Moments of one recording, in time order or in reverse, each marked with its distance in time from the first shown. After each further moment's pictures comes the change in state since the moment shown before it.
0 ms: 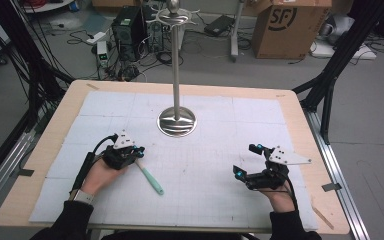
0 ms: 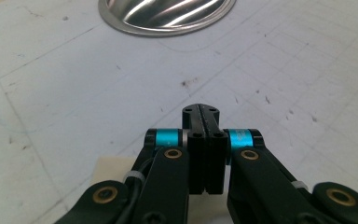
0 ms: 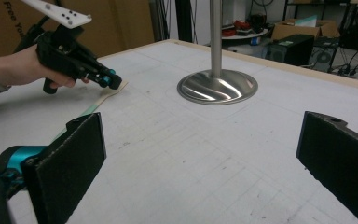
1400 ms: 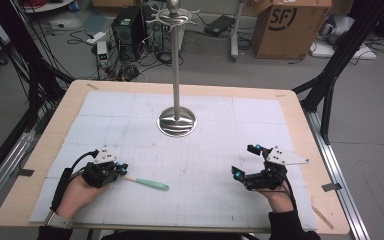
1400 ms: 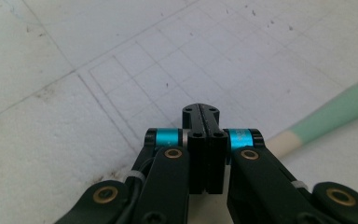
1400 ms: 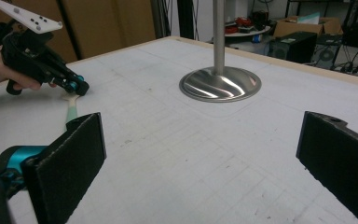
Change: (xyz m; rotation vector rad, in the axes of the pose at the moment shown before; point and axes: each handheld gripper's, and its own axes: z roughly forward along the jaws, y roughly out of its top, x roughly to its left) left arm -0.009 -0.041 -0.050 0.088 0.011 -0.077; right arm 0.002 -0.001 0.004 0.010 0.006 -0.003
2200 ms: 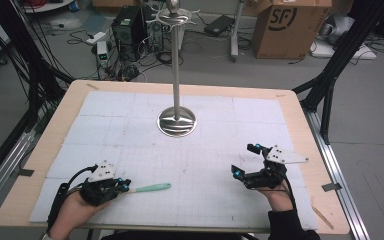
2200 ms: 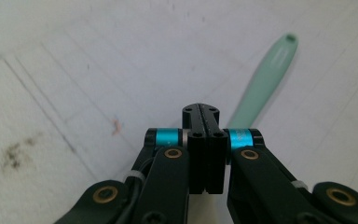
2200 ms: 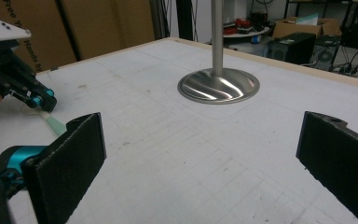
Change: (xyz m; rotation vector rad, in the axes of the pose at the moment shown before) left arm -0.037 -0.016 -0.028 -0.025 -0.107 0.015; right arm -0.002 0.001 0.002 -0.003 -0.004 0.000
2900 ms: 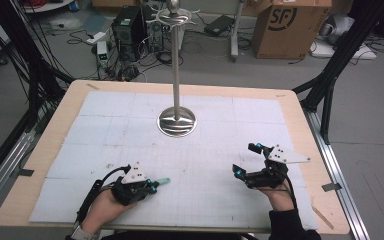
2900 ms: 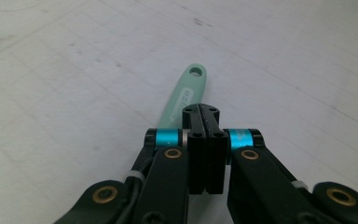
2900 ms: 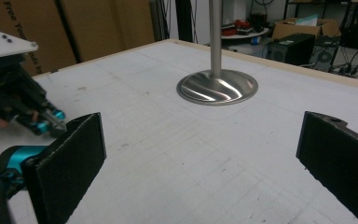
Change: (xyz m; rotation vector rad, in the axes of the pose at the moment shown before) left arm -0.035 0.028 0.055 -0.007 -0.102 0.080; right arm -0.002 0.001 -0.003 -0.009 0.001 0.008
